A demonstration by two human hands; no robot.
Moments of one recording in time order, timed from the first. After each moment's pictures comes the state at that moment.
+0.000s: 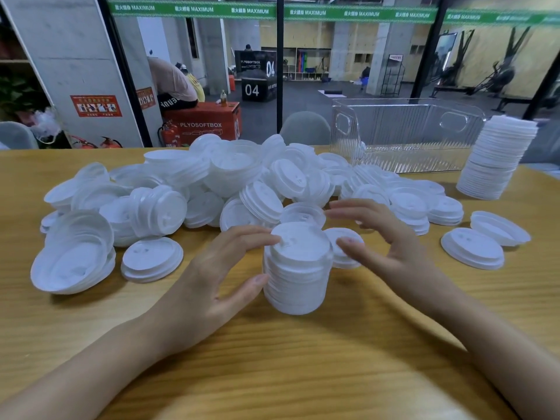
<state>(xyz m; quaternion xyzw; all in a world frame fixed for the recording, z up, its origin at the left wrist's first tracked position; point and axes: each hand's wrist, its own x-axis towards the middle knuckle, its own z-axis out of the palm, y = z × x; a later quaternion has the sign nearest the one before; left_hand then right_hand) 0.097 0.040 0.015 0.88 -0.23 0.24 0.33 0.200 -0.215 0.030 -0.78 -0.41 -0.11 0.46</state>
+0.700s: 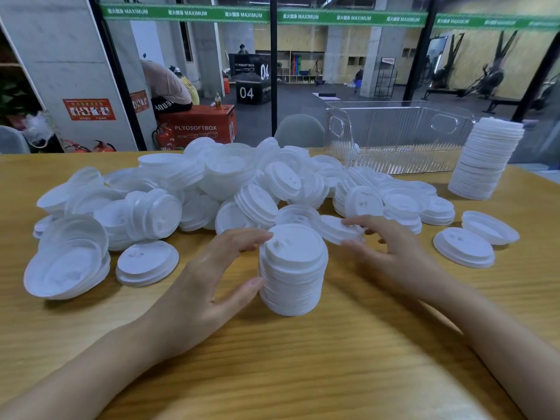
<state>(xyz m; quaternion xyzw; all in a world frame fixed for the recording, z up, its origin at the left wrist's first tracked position) 0.095 0.040 0.015 0.88 -0.23 0.24 0.34 0.227 -0.236 0.016 -0.89 -0.28 -0.07 0.35</state>
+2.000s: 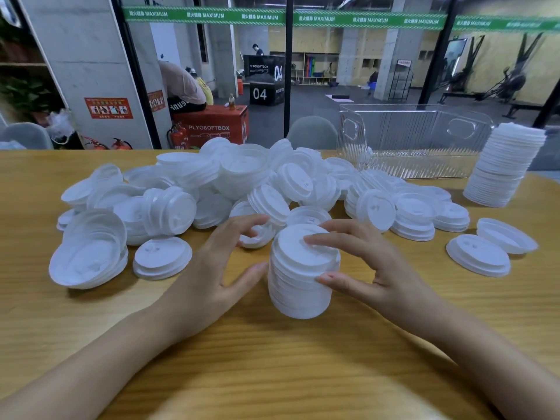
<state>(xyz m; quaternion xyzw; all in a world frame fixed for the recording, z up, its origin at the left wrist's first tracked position) 0.103 0.048 0.012 0.88 -0.18 0.28 0.34 0.185 -0.205 0.024 -0.79 -0.46 -0.08 0.39</state>
